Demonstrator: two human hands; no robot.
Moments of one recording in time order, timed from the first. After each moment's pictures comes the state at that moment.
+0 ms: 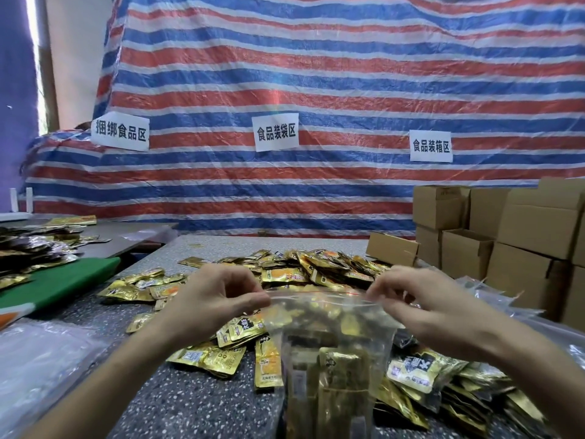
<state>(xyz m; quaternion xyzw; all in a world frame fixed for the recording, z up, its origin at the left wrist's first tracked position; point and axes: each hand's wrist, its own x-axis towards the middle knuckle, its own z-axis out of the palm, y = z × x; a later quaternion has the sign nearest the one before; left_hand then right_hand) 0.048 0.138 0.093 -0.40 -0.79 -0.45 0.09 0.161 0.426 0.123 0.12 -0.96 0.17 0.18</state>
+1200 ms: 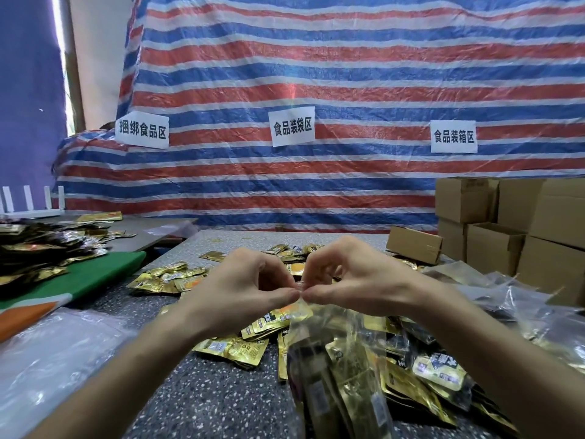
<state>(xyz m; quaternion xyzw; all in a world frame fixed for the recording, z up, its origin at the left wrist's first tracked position) 0.074 0.139 0.115 -0.39 -0.82 -0.42 0.08 0.104 0.344 0.142 0.27 -0.93 0.24 0.10</state>
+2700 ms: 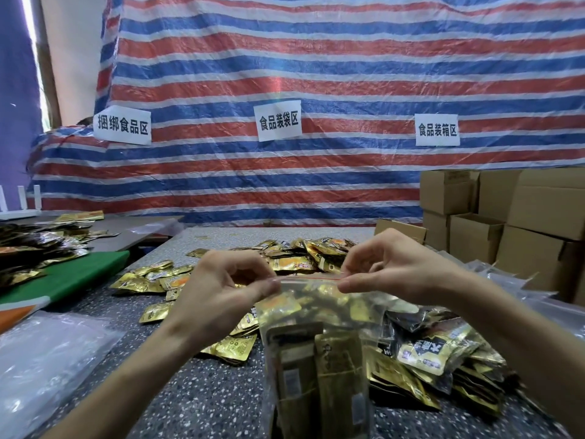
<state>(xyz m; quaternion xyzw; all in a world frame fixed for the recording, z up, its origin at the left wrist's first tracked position) 0.082 0.145 0.100 -0.38 -0.76 -0.48 0.20 0.120 0.402 0.137 0.21 -0.91 0.34 0.08</state>
